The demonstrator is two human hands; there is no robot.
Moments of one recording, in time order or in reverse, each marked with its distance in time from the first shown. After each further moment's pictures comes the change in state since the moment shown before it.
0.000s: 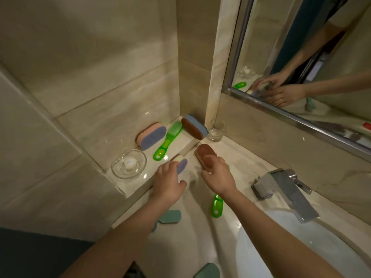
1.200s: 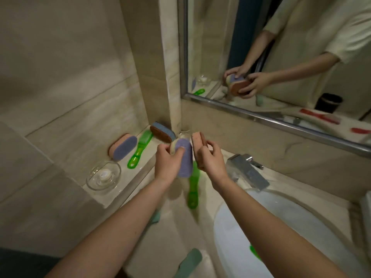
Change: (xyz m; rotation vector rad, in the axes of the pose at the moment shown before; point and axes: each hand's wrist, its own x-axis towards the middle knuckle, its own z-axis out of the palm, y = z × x) left_hand 0.000 0.117 -0.040 -0.728 0.055 -0.130; right_hand -0.048 -0.015 -0.068 0.811 0.273 0.301
